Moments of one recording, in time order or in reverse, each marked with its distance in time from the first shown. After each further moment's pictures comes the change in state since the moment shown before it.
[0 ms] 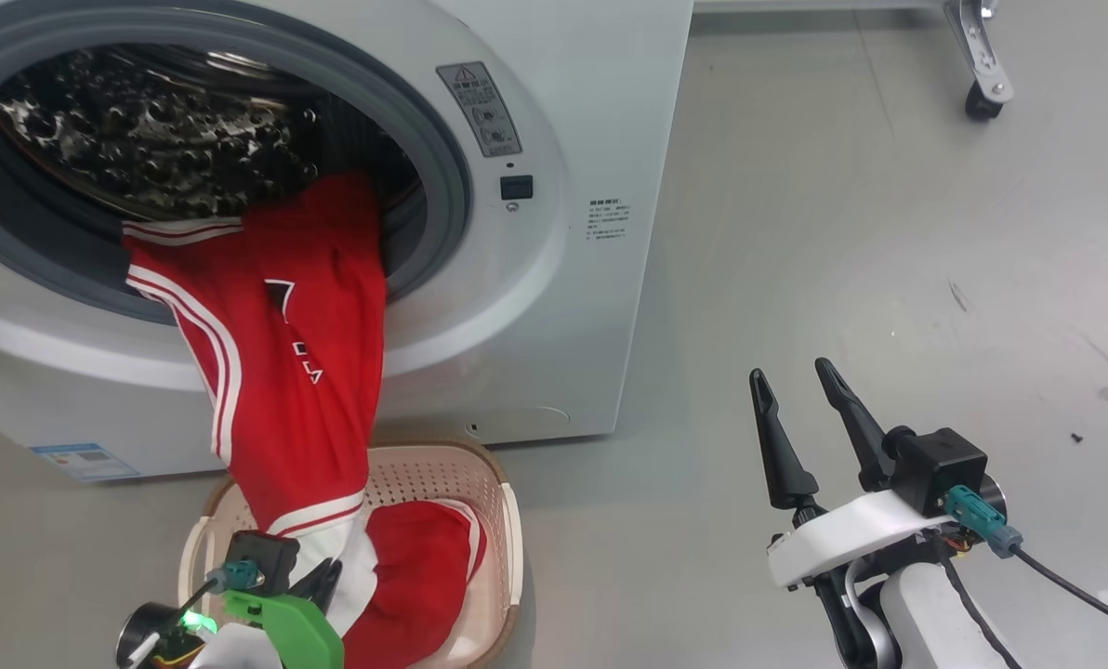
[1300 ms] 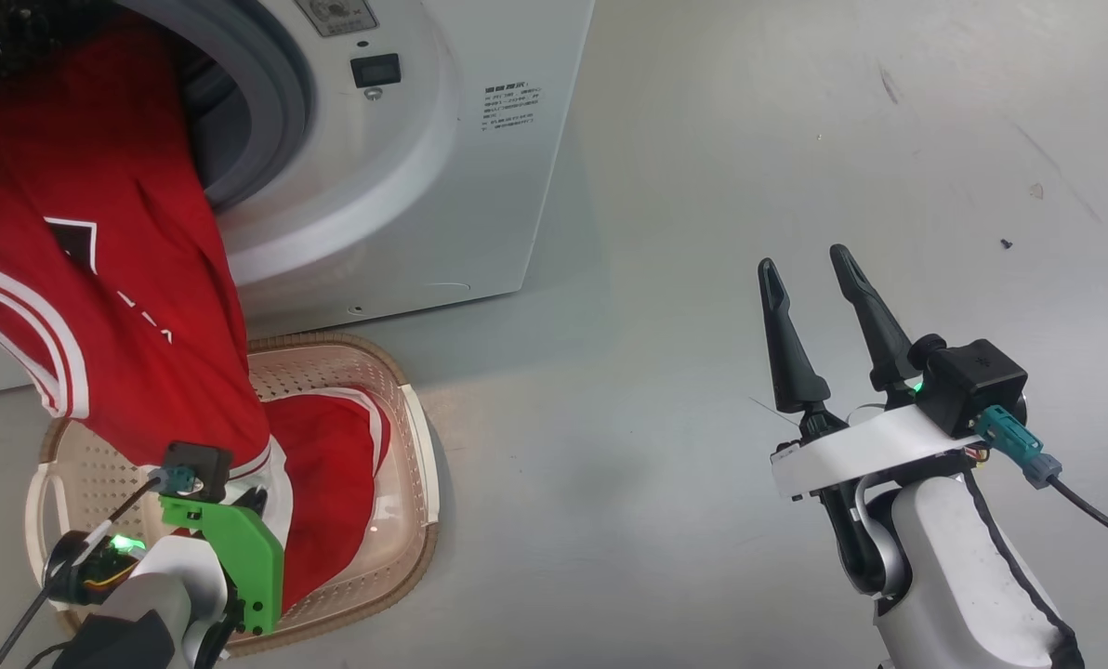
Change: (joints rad) left arm -0.223 -0.003 0.028 0.265 -0.004 0.000 0.050; right arm -0.126 0.000 -0.022 -0.073 -0.010 -0.018 0.000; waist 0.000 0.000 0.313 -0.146
